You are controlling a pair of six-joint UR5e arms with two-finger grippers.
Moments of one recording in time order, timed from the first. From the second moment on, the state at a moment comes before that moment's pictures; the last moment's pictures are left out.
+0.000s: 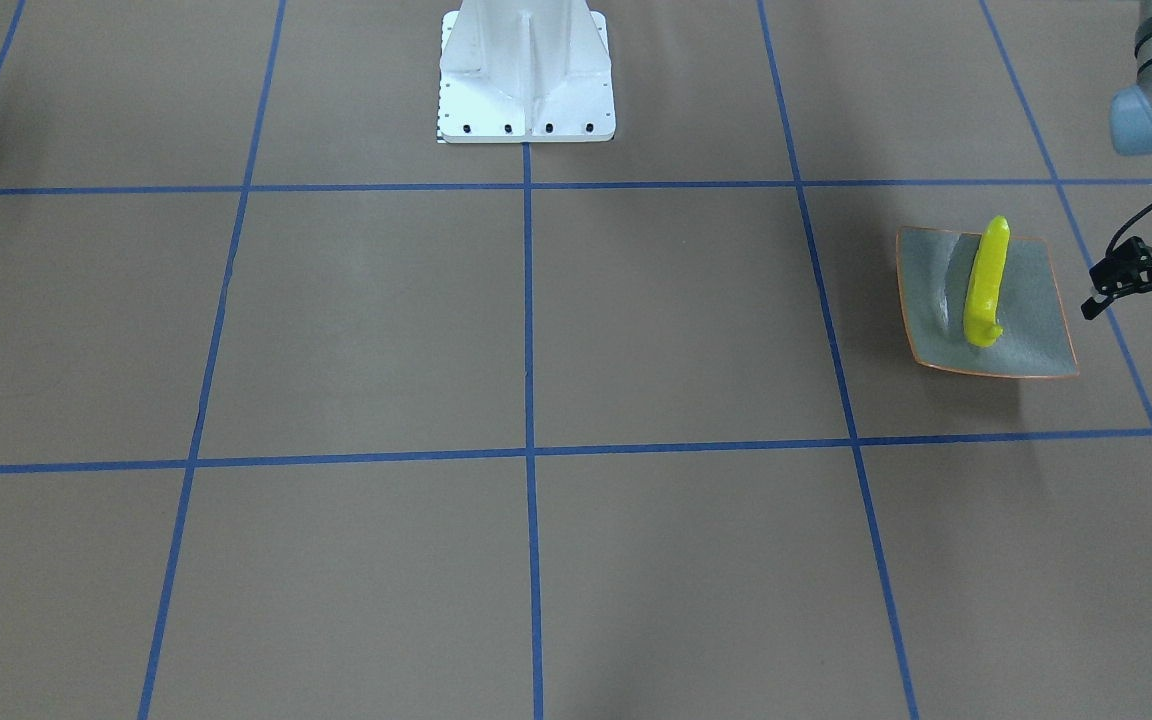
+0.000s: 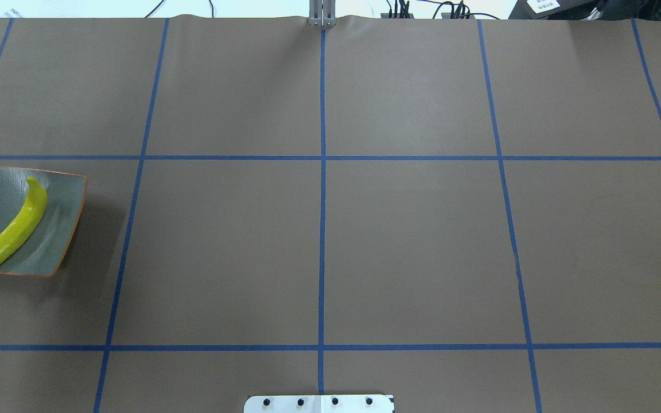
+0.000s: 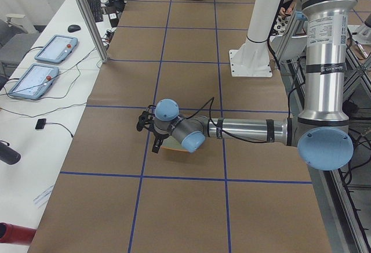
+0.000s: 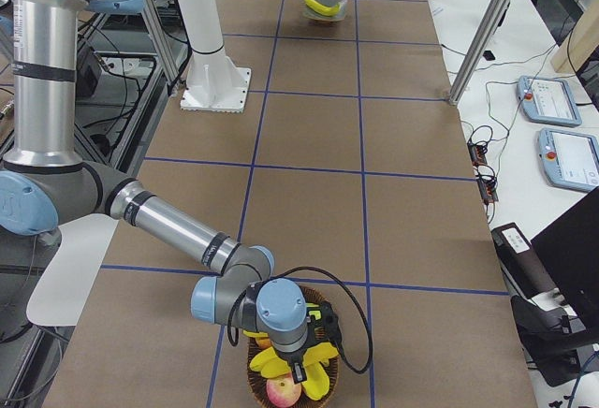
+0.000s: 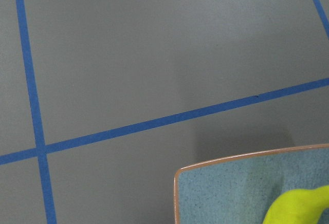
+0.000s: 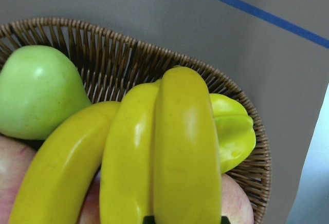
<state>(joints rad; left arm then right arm) -1.25 -1.52 -1.58 -2.28 -2.31 -0.44 1.74 -1.70 1.30 -1.19 2.23 -0.49</state>
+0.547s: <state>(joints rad) -1.25 -1.52 -1.58 -2.28 -2.31 -0.46 1.77 -1.69 1.49 -1.40 2.25 -0.51</state>
